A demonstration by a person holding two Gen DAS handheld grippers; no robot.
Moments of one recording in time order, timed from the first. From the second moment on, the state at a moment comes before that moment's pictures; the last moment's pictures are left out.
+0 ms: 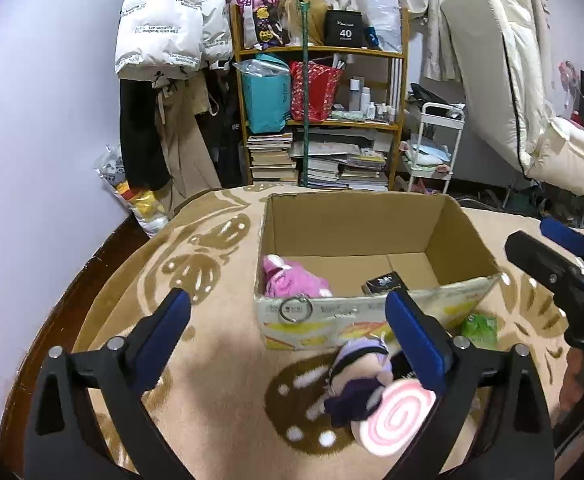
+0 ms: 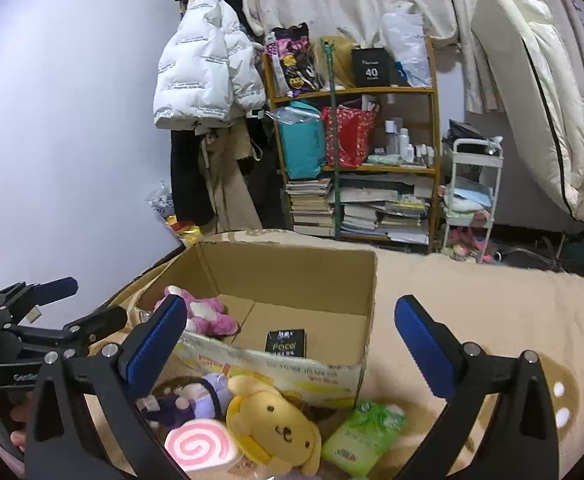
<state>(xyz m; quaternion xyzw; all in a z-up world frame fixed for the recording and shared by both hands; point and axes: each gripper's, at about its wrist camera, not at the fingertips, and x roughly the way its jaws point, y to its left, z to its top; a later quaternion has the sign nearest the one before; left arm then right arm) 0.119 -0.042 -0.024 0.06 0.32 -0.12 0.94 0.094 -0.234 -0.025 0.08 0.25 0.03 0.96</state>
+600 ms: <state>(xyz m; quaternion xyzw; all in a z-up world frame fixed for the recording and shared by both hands) 0.080 -0.042 -0.031 0.08 0.34 -0.13 0.93 0.047 -0.215 -0.031 0.06 0.28 0.03 0.96</state>
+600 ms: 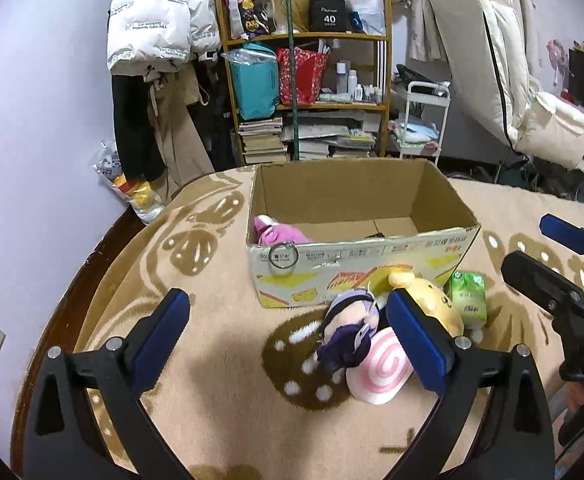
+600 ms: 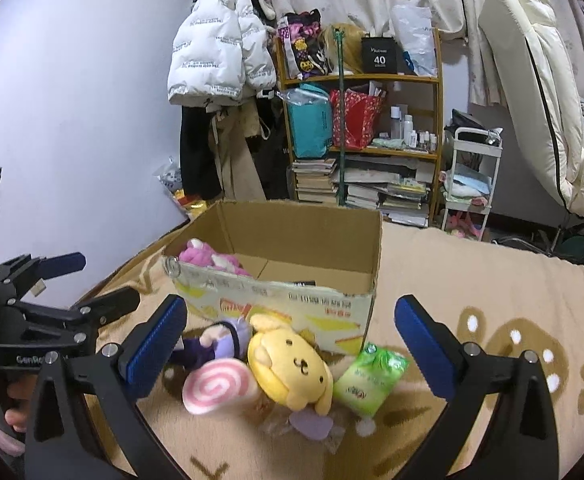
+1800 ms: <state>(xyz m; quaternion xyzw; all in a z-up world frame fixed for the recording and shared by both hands) 0.120 -0.082 -0.094 0.11 0.42 -0.16 0.89 0.087 -0.262 -0.081 0.14 0.35 -0.02 0.93</state>
